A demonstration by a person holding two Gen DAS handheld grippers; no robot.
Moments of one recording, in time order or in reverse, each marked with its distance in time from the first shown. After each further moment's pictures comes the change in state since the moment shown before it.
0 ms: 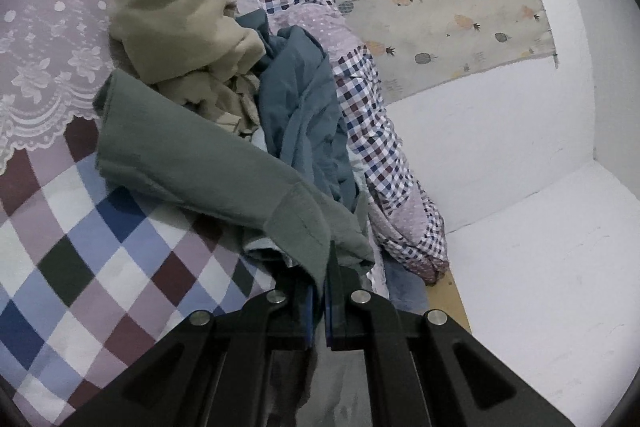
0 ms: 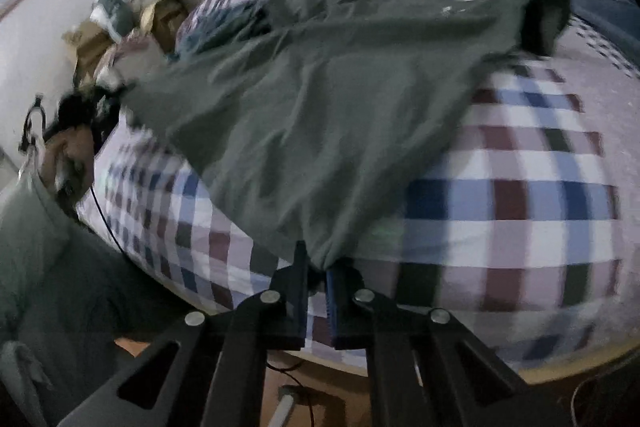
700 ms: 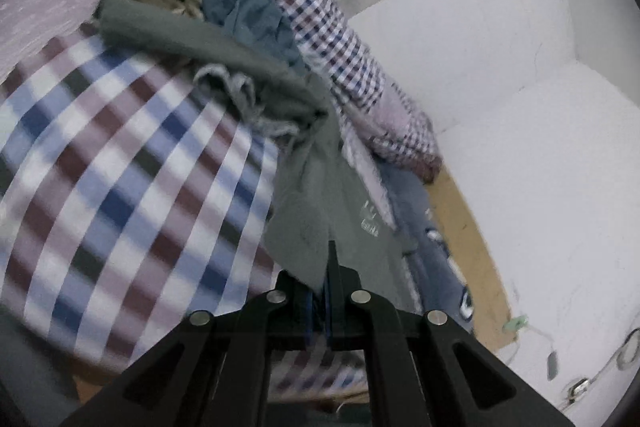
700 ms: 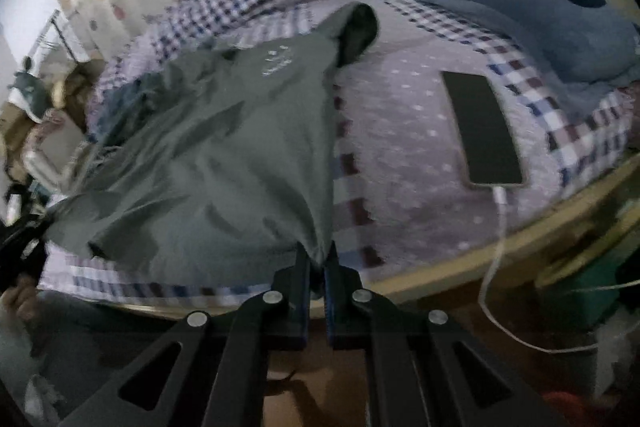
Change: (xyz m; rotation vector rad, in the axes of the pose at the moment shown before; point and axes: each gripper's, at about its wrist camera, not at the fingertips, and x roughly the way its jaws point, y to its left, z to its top) left arm -0.074 -0.058 -0.138 0.220 0.259 0.033; right arm -0.140 -0.080 -0.029 0.265 -0.051 -0.302
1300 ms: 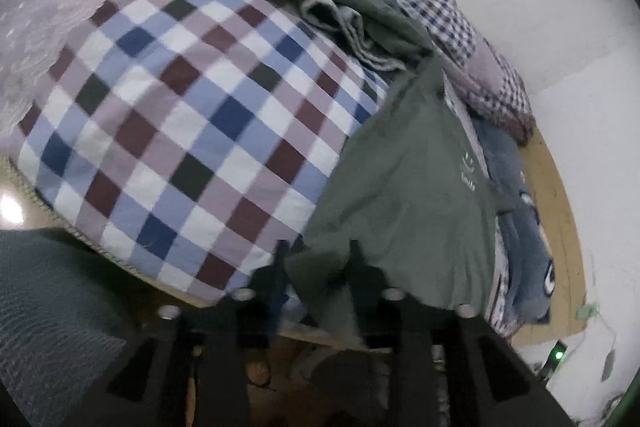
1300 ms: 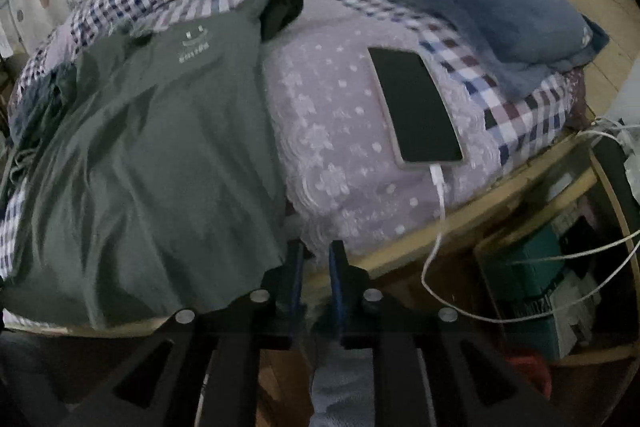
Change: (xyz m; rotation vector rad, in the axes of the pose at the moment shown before) left arm -0.006 0.033 -0.028 -0.049 0.124 0.329; right arm 0.024 -0.005 0.006 0.071 0.045 -0.293
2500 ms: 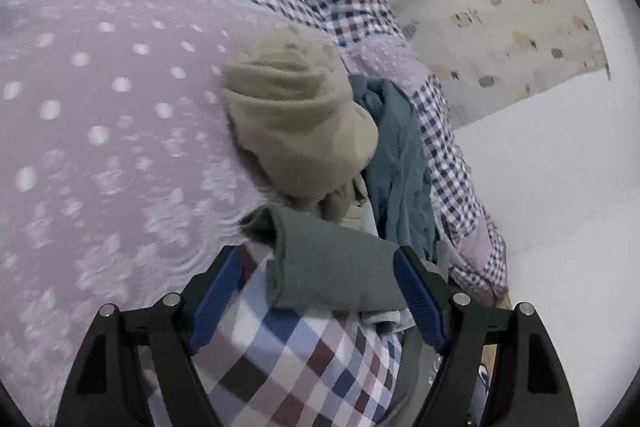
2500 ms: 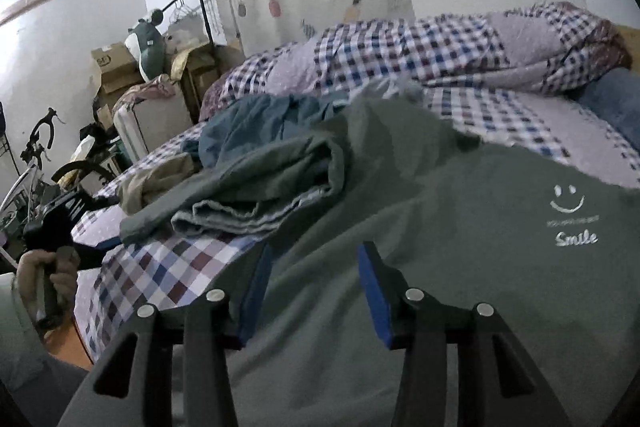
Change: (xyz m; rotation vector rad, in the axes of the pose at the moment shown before) left arm 0.020 0.097 0.221 -0.264 -0.348 -0.153; right arm 0.067 0.311 0.103 -0.437 -0.343 0.660
